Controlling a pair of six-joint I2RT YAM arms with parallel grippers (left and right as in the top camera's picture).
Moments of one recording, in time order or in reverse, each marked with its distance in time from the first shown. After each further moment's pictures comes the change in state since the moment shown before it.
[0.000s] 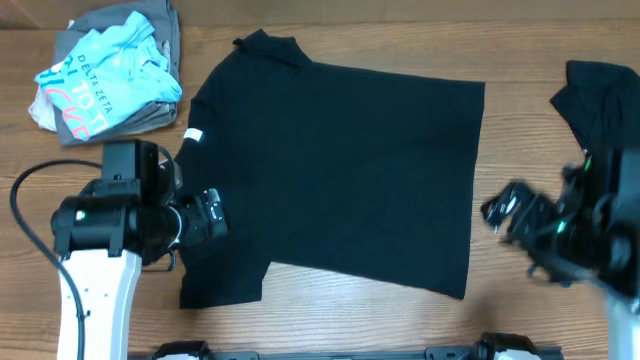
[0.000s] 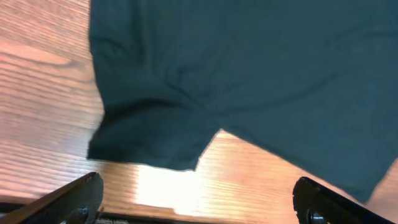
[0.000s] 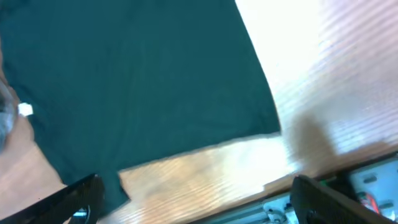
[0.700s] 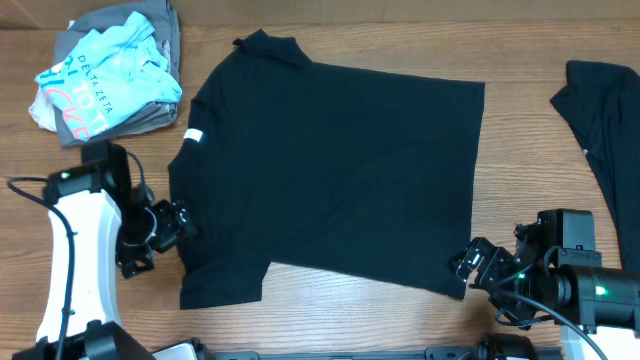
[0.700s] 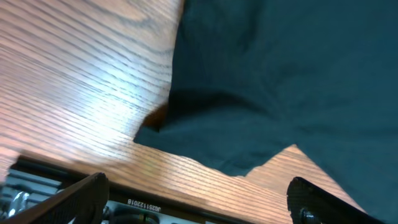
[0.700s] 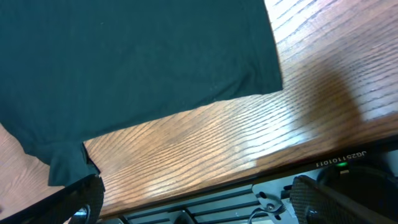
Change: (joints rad) left arm 0.263 0.269 -0.112 0.025 -0.047 0.077; right arm 0.000 -0.208 -0.482 0.117 -0.113 -0.032
